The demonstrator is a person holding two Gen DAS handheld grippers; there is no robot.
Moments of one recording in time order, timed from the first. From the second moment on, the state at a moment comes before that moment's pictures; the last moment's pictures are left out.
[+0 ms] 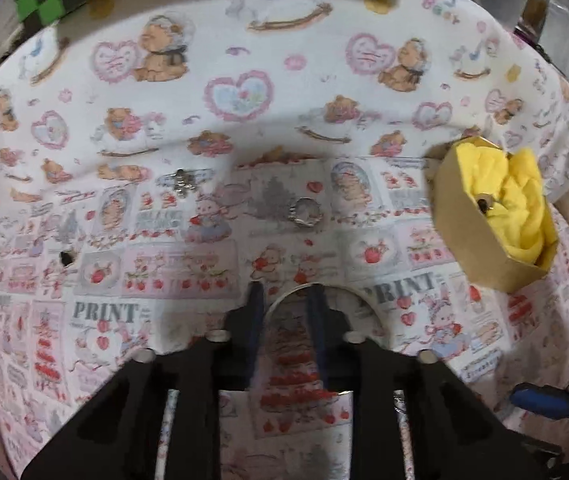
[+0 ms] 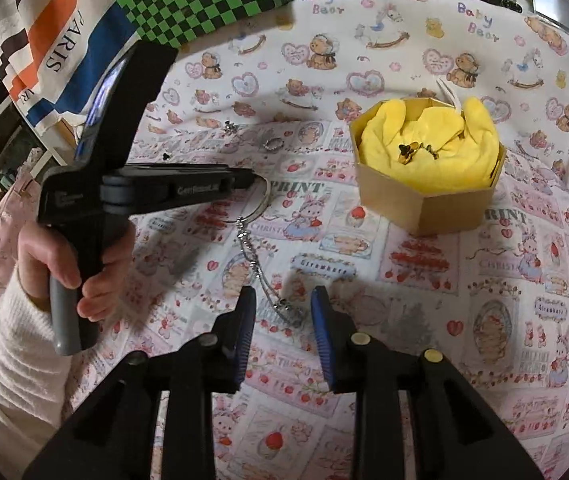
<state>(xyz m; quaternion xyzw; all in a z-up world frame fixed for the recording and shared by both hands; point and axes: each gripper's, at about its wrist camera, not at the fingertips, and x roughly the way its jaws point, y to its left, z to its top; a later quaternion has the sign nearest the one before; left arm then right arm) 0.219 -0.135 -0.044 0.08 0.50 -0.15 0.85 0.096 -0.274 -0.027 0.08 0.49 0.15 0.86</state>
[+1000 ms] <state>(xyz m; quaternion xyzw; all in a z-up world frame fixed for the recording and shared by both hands) 0.176 -0.144 -0.045 0.12 0.50 -0.15 0.85 0.094 -0.290 -0.022 0.10 0.47 0.14 0.86</state>
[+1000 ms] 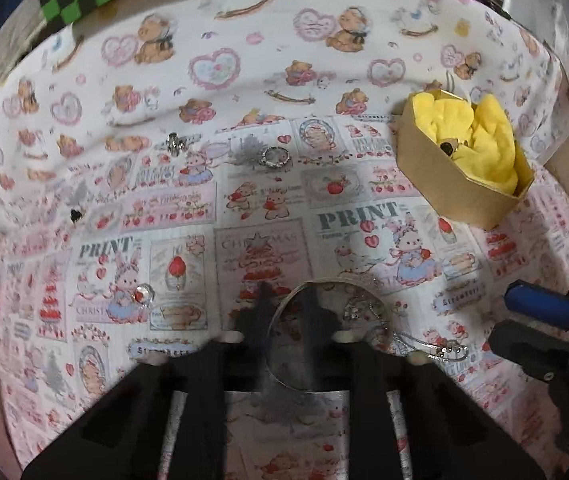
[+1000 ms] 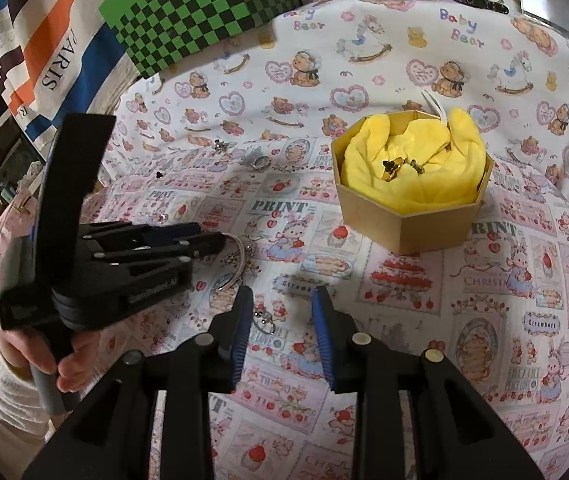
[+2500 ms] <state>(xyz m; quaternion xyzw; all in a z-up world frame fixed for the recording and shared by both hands) 0.147 -0.002 0.035 -0.11 0.27 -0.10 0.95 0.166 -0.209 -0.050 -0.03 0.49 0.08 0.87</state>
